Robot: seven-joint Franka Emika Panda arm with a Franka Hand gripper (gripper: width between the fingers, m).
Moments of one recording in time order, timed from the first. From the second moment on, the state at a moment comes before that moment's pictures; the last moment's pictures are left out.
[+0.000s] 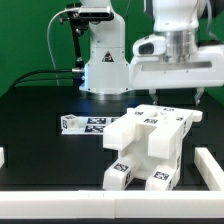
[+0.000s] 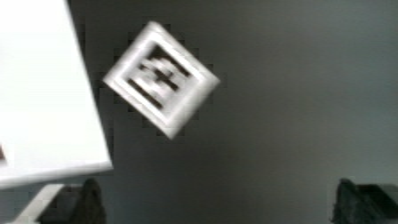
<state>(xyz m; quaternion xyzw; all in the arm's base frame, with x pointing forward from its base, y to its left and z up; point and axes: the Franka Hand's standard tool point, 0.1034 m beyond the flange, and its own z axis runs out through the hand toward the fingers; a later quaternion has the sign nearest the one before) 0.358 0.130 0.044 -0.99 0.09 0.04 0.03</state>
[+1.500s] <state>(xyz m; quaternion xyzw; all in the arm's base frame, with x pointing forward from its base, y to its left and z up) 0.344 0.124 0.057 -0.99 0.11 0.07 0.04</state>
